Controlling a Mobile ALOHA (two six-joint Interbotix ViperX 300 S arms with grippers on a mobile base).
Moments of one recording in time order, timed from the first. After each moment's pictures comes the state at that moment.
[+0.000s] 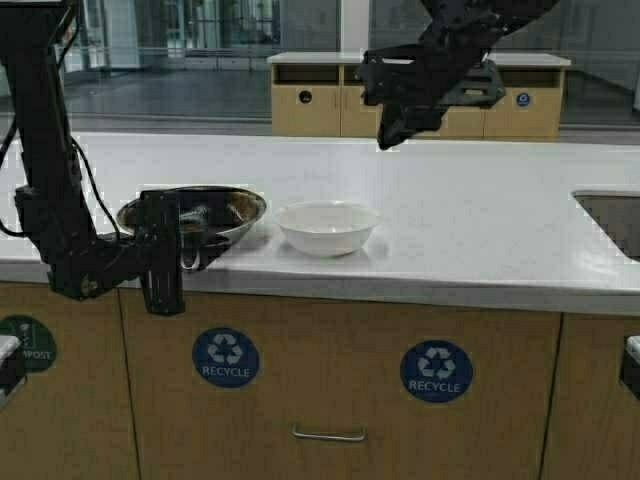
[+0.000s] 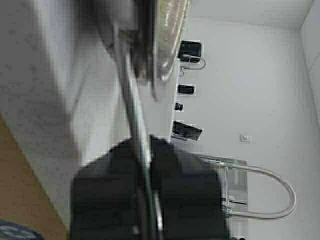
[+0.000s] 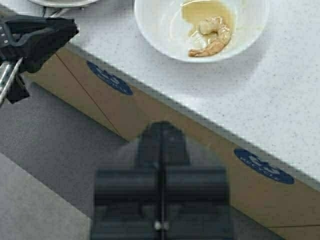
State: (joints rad) left arm -0.19 0.93 0.49 0.40 -1.40 -1.69; right arm 0.58 -0.03 0.76 0.14 -0.05 -0.02
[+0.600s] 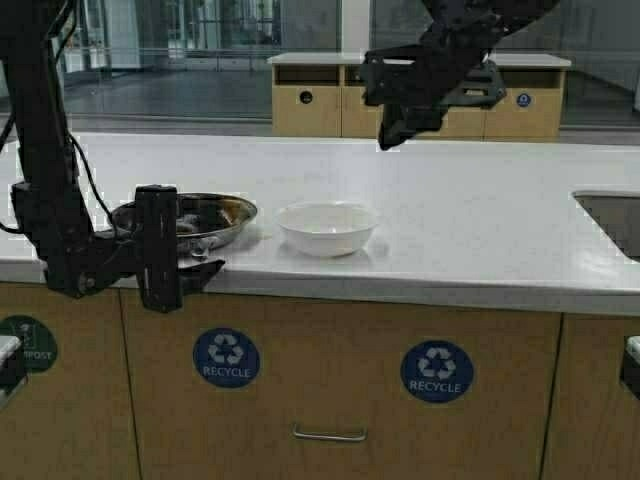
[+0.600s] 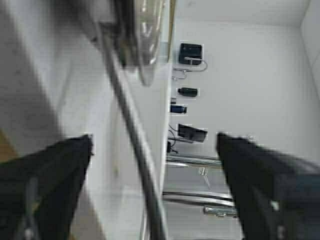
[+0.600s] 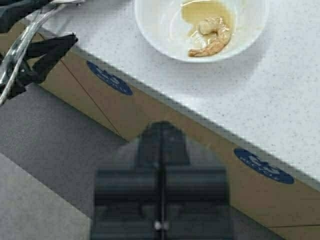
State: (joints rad) left arm -0.19 0.91 0.53 0.39 -1.40 -1.64; right arm 0.58 -0.03 0.76 0.14 -0.05 -0.02
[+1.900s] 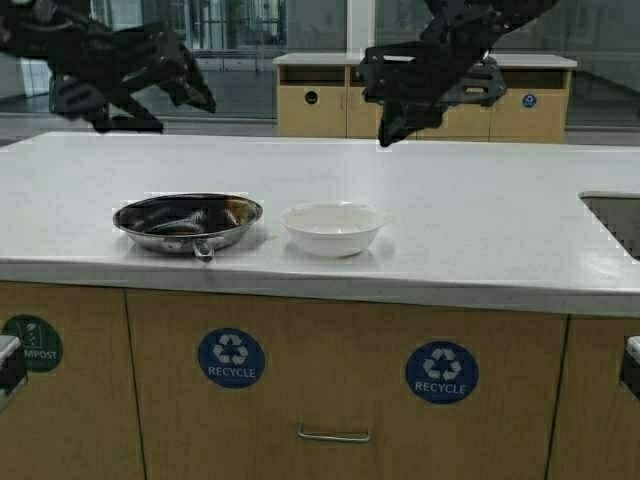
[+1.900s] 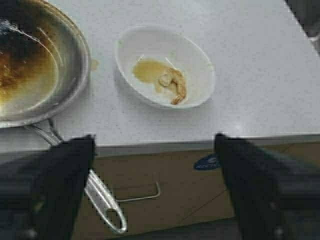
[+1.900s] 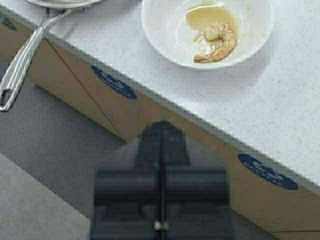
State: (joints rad) left arm -0.28 -0.19 0.98 0.70 -0.46 -0.87; right arm 0.58 -0.04 0.76 0.14 -0.05 -0.02
